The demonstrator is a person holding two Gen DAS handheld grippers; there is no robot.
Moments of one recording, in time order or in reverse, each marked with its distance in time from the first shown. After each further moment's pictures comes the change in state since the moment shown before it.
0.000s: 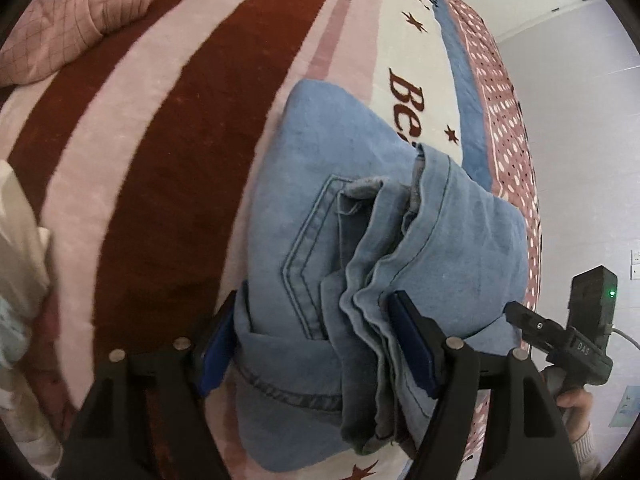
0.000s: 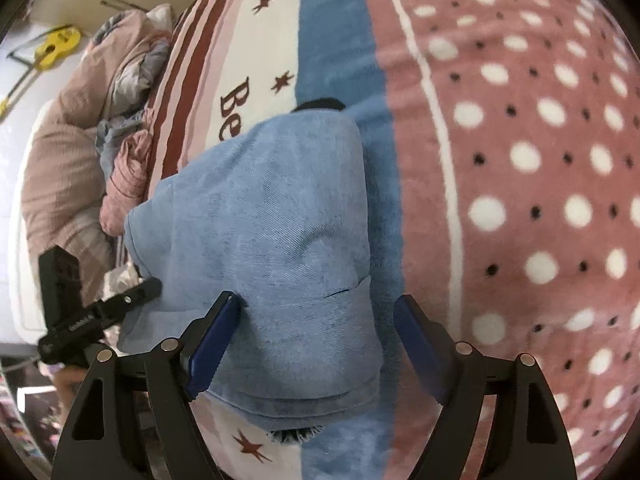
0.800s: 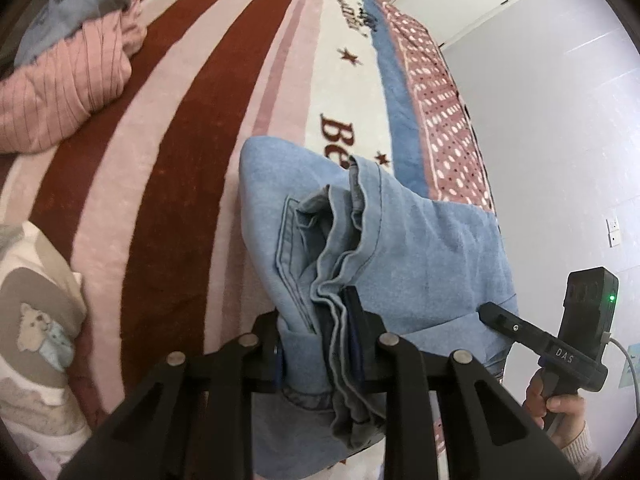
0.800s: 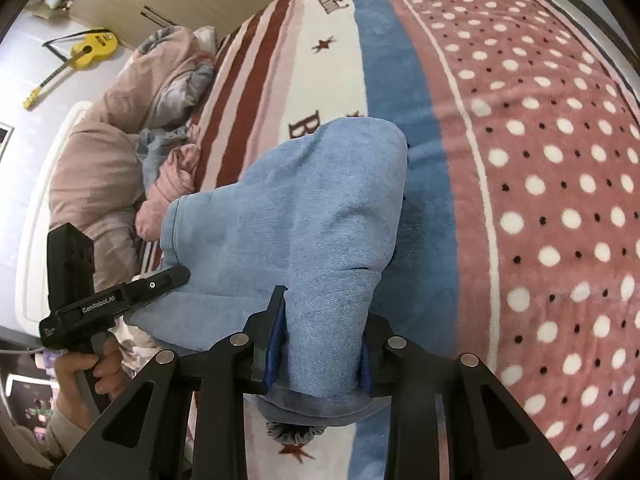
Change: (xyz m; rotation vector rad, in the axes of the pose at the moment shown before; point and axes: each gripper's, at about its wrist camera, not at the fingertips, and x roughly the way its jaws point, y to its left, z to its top) left arm -0.075 -0.029 -0.003 0.130 -0.090 -0.079; right arm -0.054 0.063 -0.035 -0.112 -0.163 0.016
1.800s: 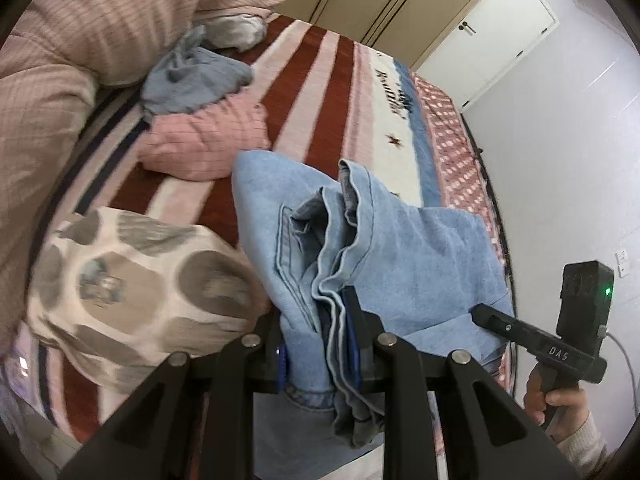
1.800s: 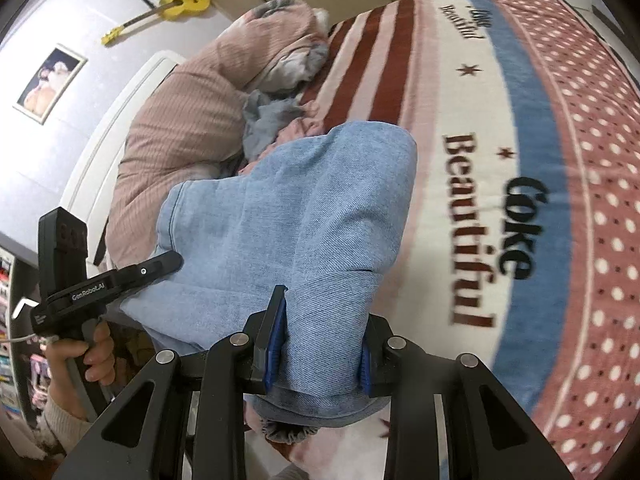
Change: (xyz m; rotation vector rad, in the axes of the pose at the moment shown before) left arm -0.183 0.074 -0.054 -0.054 -0.211 0.134; right arm -0.001 0.163 -0.032 -0.246 0.037 0.148
